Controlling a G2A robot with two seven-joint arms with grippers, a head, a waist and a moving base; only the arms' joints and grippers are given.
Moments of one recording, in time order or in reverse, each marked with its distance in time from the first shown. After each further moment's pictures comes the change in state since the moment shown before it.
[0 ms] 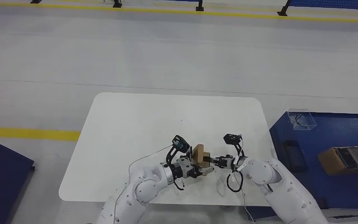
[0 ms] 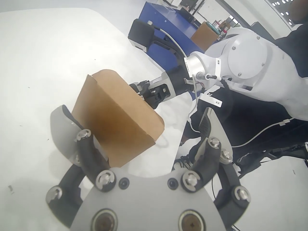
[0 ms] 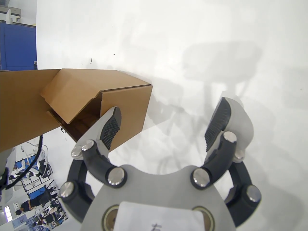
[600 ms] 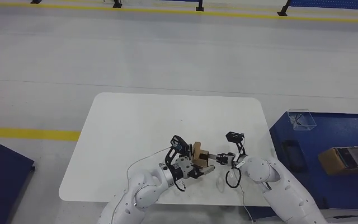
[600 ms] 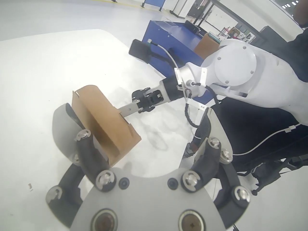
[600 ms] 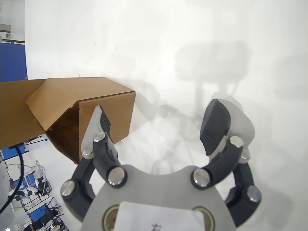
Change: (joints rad) left arm 0.054 0.011 0.002 -0.119 0.089 0.049 0.050; right arm 0.033 -0.026 -0.027 0.044 -0.033 0.072 -0.033
